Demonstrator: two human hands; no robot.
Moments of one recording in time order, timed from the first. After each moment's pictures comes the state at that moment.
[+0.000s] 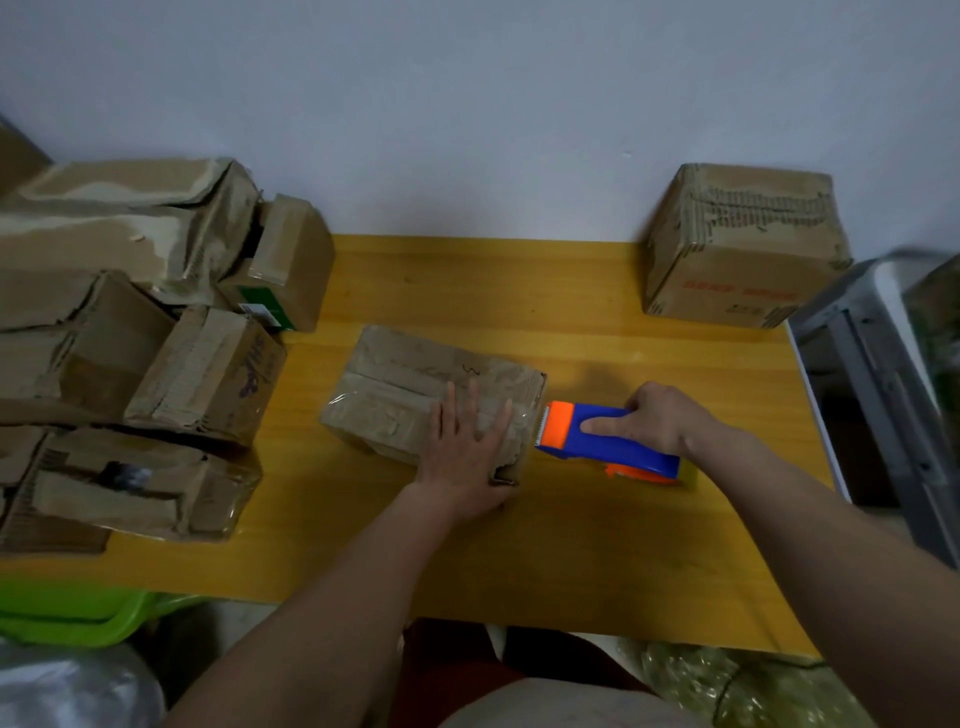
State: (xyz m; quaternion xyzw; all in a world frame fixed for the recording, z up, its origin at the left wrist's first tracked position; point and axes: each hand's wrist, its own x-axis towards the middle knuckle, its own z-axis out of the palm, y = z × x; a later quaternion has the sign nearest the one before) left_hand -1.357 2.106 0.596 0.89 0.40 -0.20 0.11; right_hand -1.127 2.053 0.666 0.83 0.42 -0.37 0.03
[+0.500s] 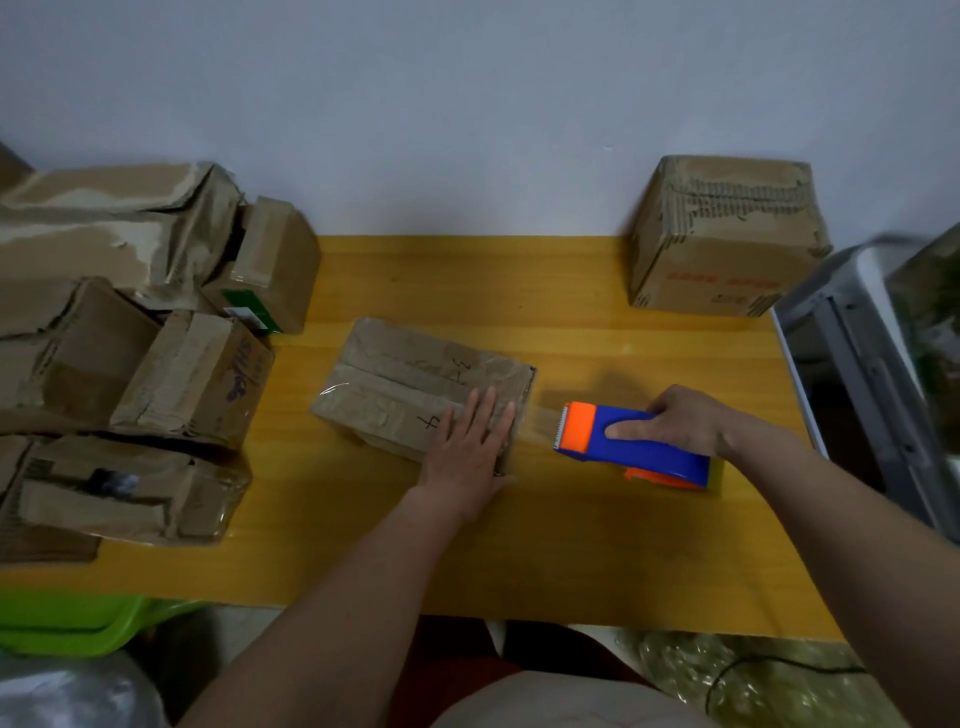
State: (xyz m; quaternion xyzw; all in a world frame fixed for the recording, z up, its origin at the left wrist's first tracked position) left_hand -1.344 2.095 0.589 0.90 0.38 -0.19 0.08; right_hand -1.100 2.028 0.677 0.81 0.38 -0.44 0.03
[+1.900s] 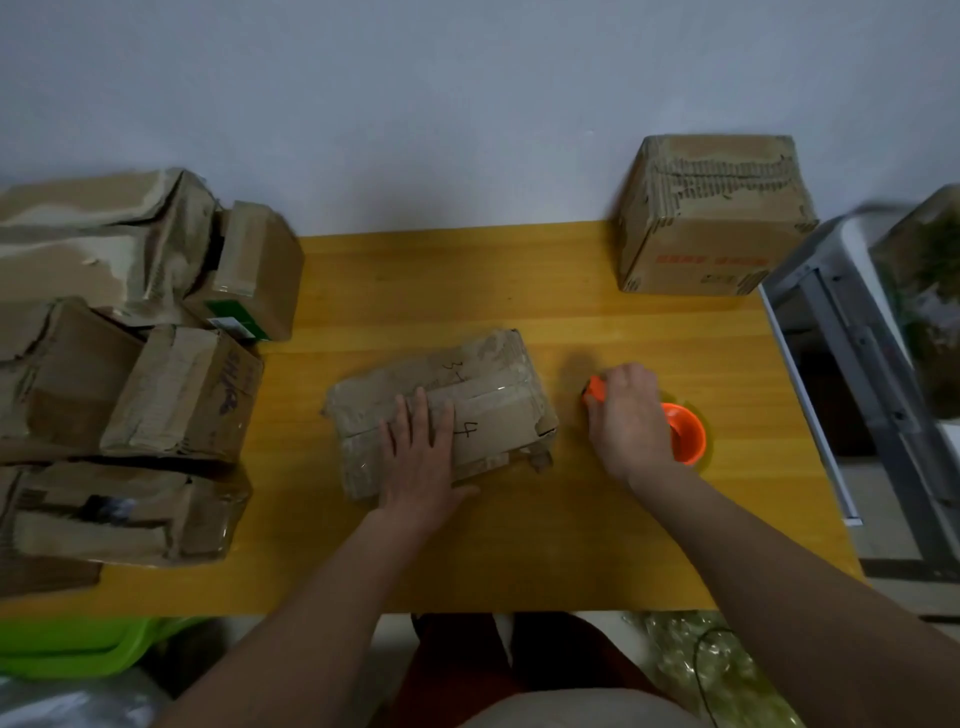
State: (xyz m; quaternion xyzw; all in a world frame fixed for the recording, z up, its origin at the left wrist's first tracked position) left_hand -1.383 2.099 0.604 0.85 0.49 -0.19 0.12; right_hand -1.160 2.027 0.611 0.86 0.49 -0.08 -0.09
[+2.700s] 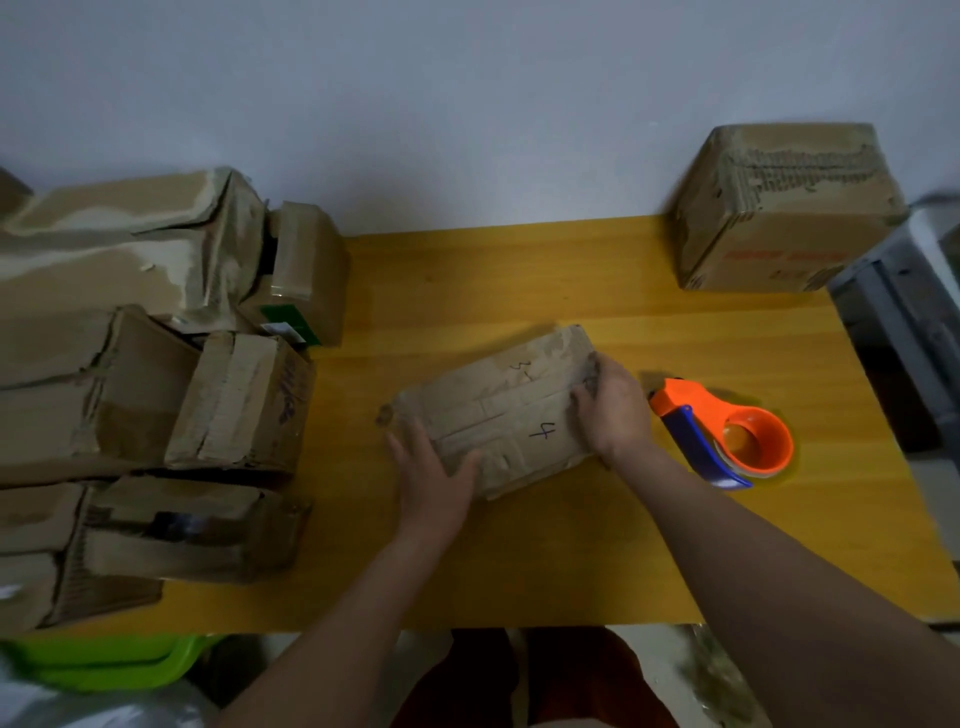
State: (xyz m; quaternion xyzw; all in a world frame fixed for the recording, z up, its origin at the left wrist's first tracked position) left_hand -1.448 2.126 0.612 0.63 0.64 0.06 0.43; right_hand -1.240 2.105 0.608 0.88 0.36 -0.21 -0.24
